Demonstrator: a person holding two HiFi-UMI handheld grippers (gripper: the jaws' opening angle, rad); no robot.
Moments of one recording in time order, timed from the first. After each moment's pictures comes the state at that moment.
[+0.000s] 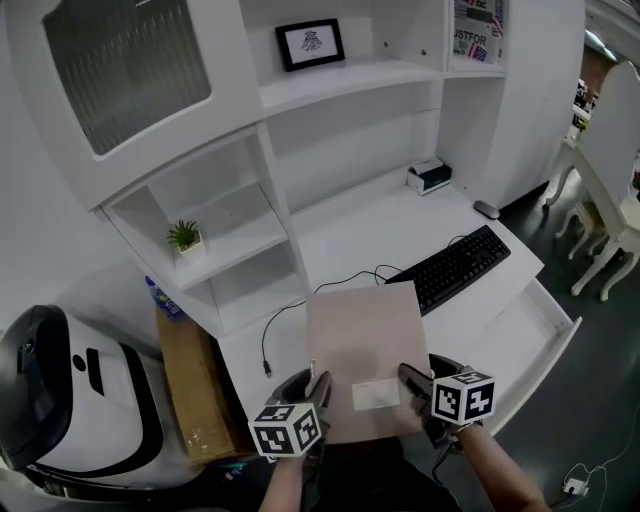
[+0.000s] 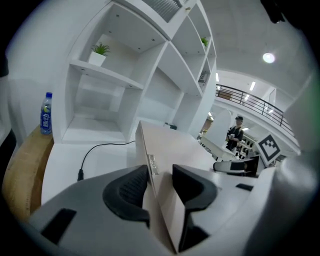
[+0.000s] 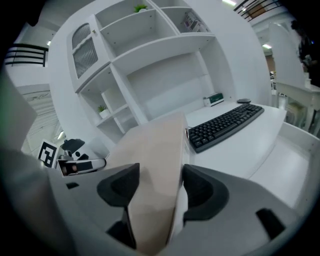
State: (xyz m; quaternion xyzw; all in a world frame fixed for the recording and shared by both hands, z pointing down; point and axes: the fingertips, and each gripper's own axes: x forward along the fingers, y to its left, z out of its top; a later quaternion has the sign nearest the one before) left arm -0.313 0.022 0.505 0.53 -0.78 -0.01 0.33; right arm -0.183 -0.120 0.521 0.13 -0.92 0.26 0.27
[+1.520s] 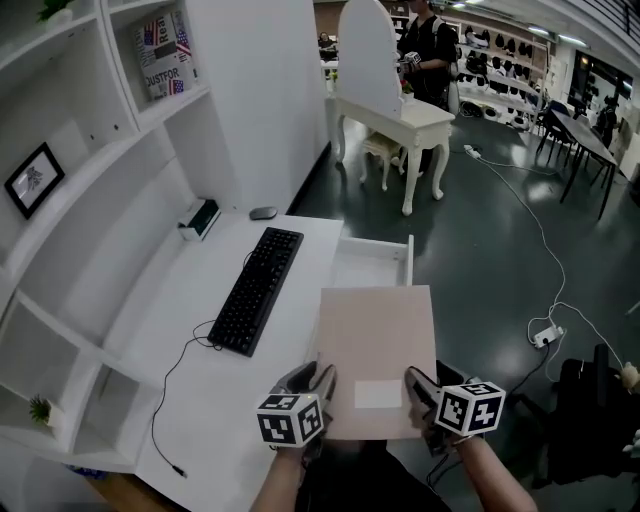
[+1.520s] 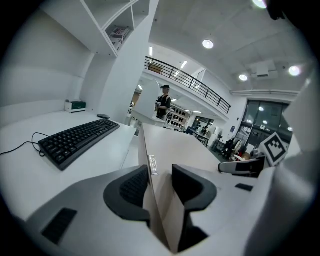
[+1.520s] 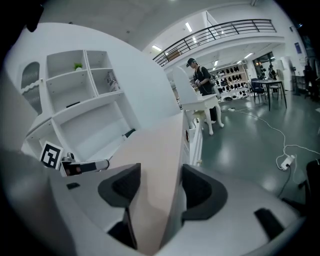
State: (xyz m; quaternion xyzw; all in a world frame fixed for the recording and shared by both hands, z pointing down) left arm -0.040 -0.169 0.501 0.82 -0.47 0.12 0.29; right arm 0.153 -0.140 0.507 0.54 -0.76 0.34 0.11
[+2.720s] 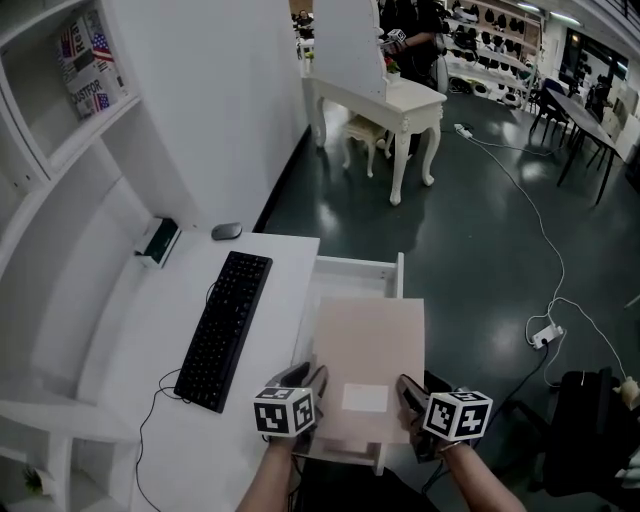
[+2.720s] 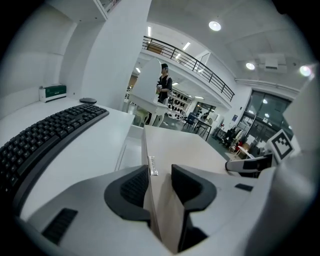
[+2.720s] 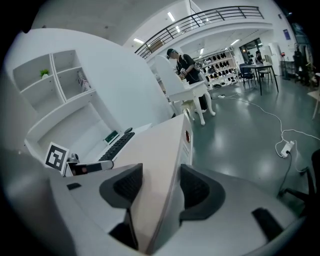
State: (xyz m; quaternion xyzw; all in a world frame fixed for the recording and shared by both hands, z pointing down) left arm 0.011 -0.326 0.574 0.81 -0.43 0.20 0.33; right arm 0.203 -0.269 0.571 0.56 -0.71 0.42 0.11
